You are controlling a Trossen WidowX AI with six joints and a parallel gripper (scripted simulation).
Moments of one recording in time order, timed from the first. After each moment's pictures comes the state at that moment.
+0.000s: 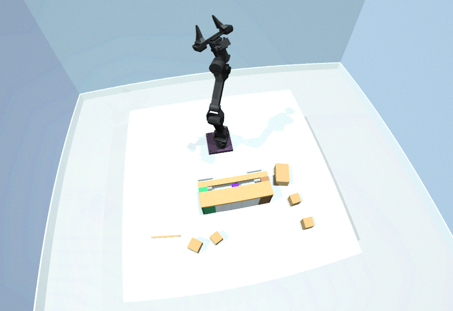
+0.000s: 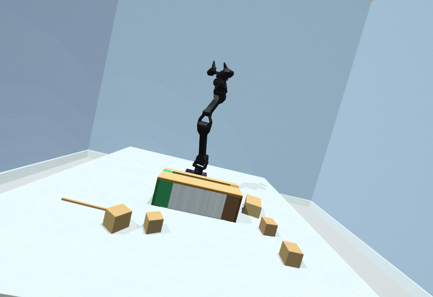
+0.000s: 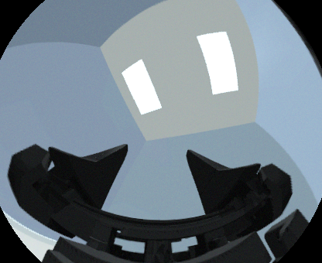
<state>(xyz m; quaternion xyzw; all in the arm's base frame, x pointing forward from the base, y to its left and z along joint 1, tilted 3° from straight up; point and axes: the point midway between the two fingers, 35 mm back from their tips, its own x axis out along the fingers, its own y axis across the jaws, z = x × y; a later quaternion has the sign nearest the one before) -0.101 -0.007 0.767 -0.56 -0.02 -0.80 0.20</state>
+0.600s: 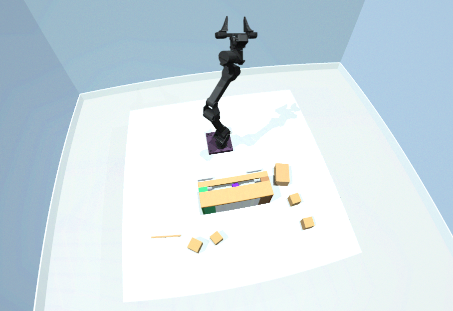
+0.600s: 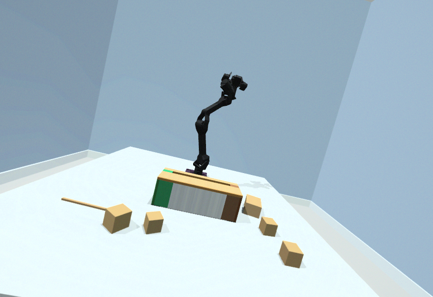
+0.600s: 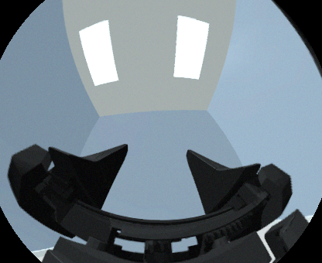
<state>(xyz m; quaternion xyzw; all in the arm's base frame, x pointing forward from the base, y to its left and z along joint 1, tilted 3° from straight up) -0.147 0.130 0.735 -0.47 -0.06 -0.88 -0.06</state>
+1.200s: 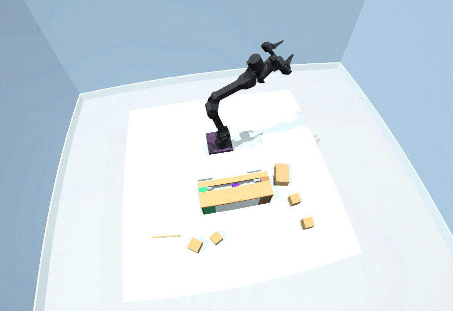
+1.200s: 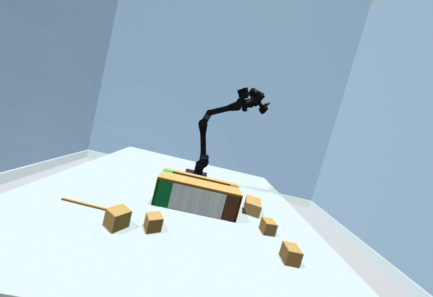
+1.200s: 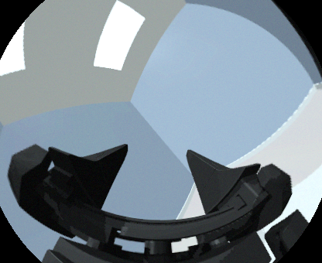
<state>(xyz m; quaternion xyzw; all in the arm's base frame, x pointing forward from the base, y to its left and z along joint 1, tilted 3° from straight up) -0.031 0.327 0.625 -0.39 -0.21 -0.78 -0.43</state>
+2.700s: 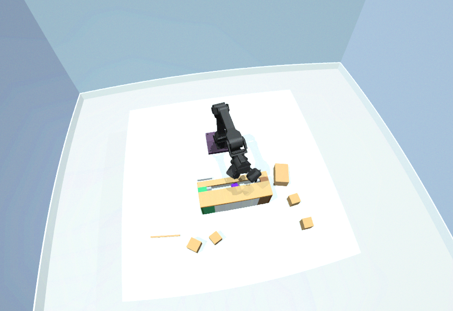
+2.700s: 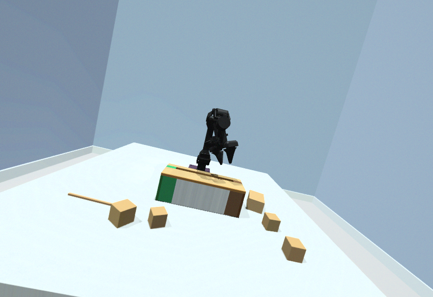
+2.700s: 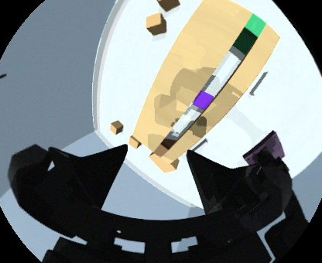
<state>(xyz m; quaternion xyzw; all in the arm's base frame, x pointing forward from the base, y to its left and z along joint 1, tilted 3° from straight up) 0.339 0.046 0.238 -0.57 -0.51 0.22 -0.60</state>
